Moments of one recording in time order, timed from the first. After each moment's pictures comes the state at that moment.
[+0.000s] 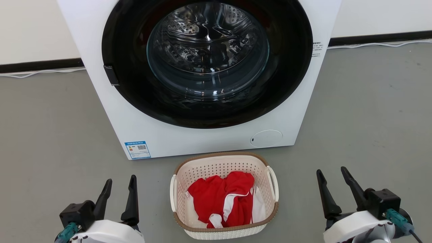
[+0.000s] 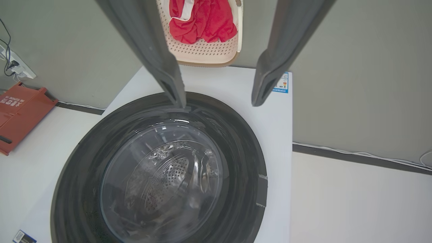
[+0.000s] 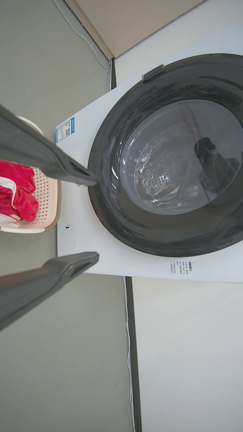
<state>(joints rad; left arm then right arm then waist) -0.02 0.04 0.03 0.26 -0.32 -0.10 -0.21 -0.07 -0.10 0.03 0.33 0.19 0.12 -0.20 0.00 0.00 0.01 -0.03</state>
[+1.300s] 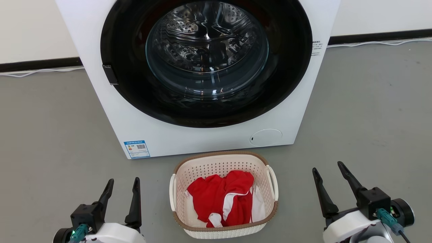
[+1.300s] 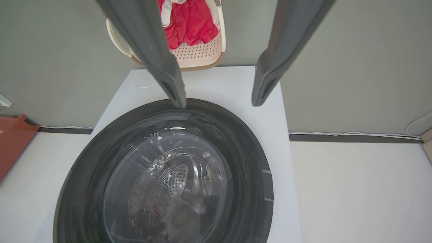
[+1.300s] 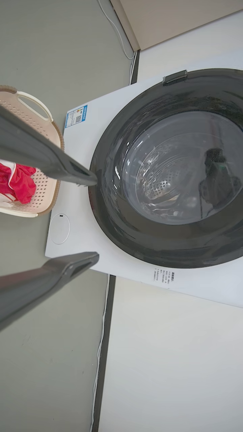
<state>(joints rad) -0.02 0.04 0.03 0.28 -0.15 -0.09 -0.25 -0.09 -0.11 0.03 0.34 0.00 0.12 -0.25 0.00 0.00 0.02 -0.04</state>
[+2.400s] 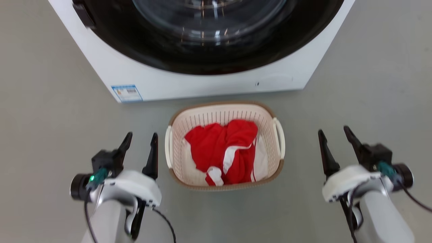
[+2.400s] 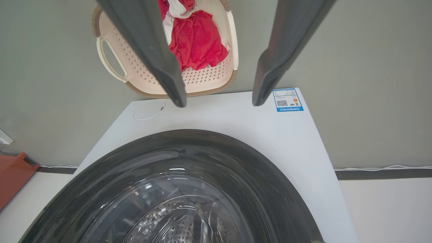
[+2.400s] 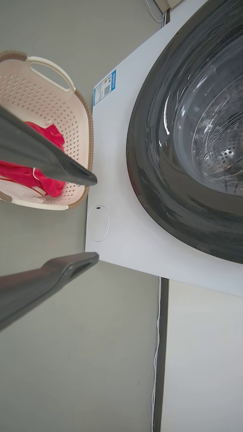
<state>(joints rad) -0.30 0.04 -0.05 0.48 -0.15 -0.09 -0.25 -0.34 -0.07 -0.07 0.57 -0.01 0.12 -0.25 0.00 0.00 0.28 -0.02</state>
